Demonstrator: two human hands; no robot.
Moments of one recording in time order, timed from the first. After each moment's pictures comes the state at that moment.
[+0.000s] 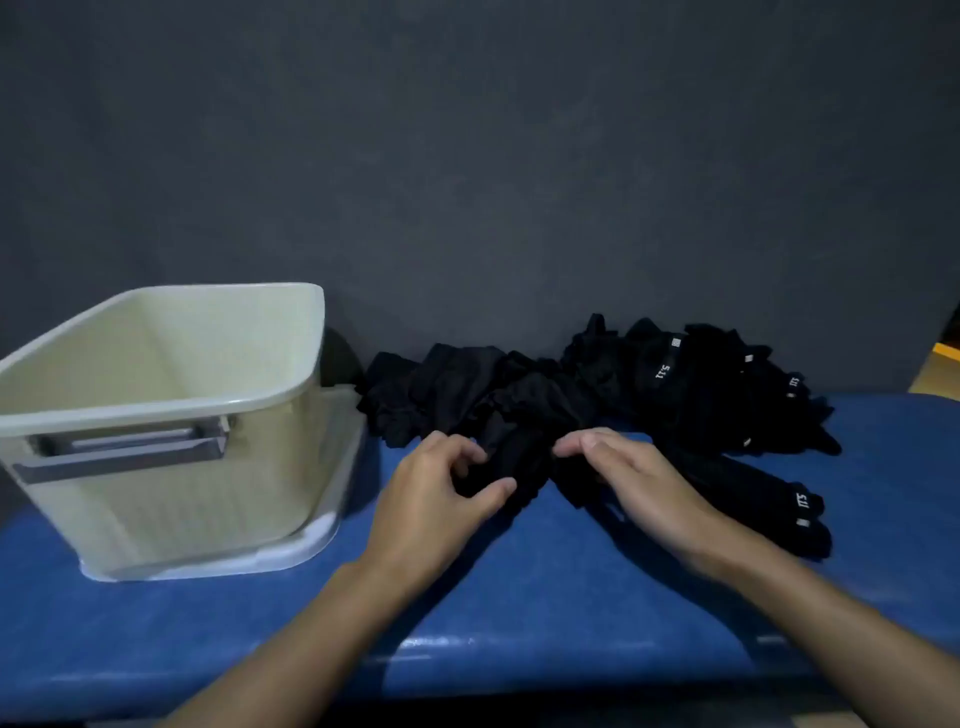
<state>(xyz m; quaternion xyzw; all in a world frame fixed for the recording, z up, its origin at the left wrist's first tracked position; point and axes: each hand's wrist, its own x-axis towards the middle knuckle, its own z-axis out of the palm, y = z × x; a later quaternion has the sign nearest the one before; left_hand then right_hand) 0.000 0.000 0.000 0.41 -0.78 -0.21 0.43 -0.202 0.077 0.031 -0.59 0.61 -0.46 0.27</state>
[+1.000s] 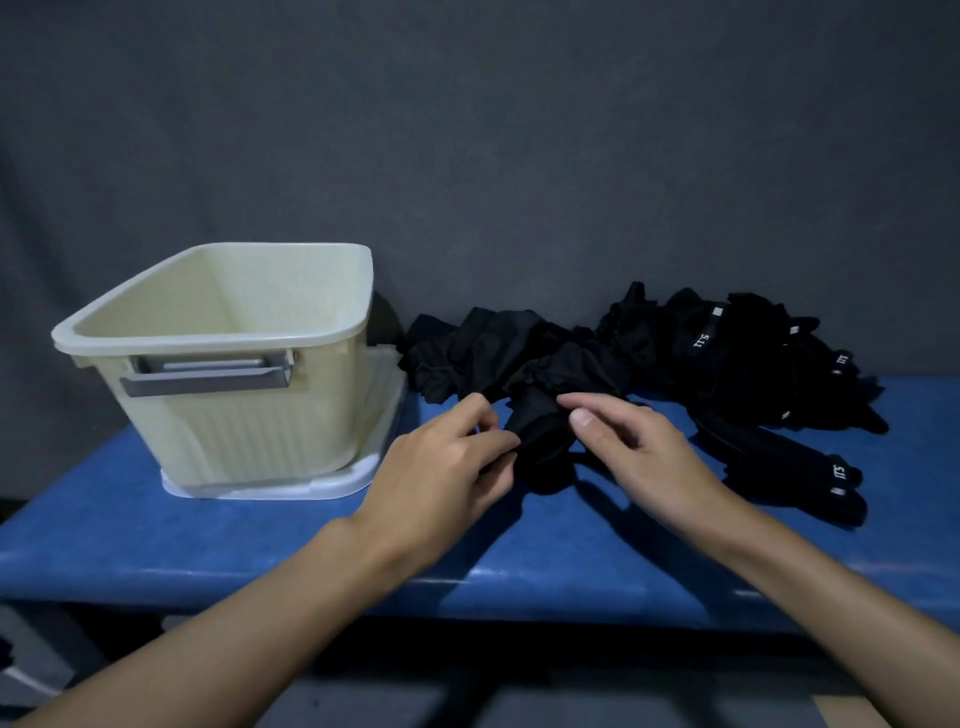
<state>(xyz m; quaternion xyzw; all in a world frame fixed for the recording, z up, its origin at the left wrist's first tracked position) 0.040 0.035 0.016 0.27 -0.87 0.04 0.41 -0.169 0.091 0.033 -0.64 0.61 -0.42 0.20</state>
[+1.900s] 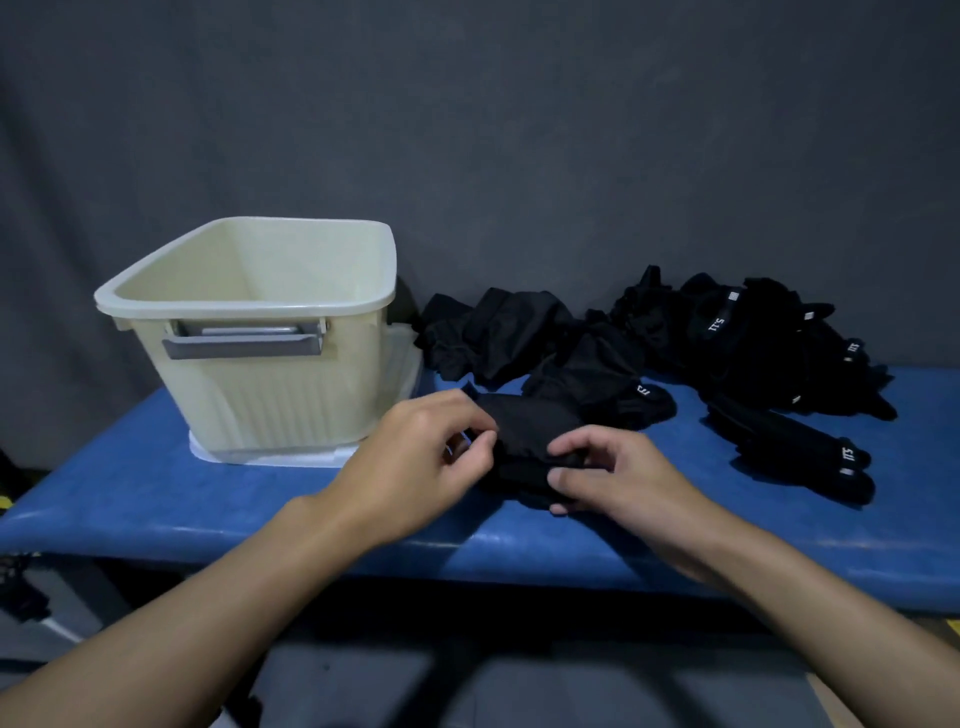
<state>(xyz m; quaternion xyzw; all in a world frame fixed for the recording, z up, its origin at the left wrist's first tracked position) 0.077 0.041 0.022 0.27 -0.87 -0.11 0.40 -0.132 0.104 0.015 -0.51 0.57 -0.47 0.44</state>
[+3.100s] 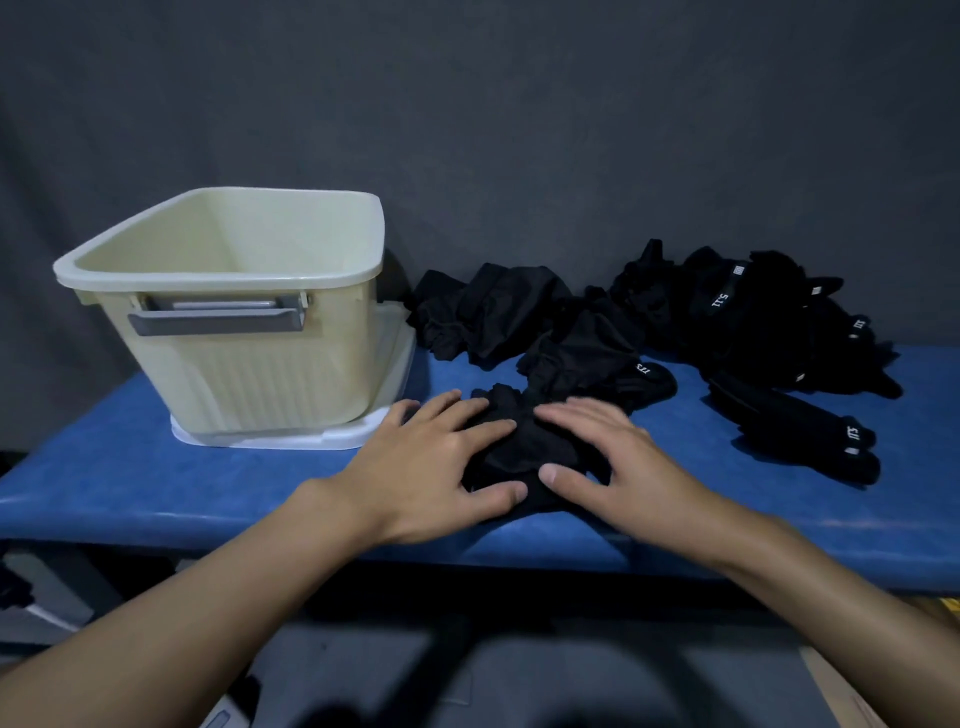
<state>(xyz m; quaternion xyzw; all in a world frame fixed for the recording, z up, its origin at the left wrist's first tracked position) 0.067 0.040 0.006 0.41 -0.91 -0.02 0.05 -0.151 0.102 0.001 -0.75 0.60 -0.26 0.13</state>
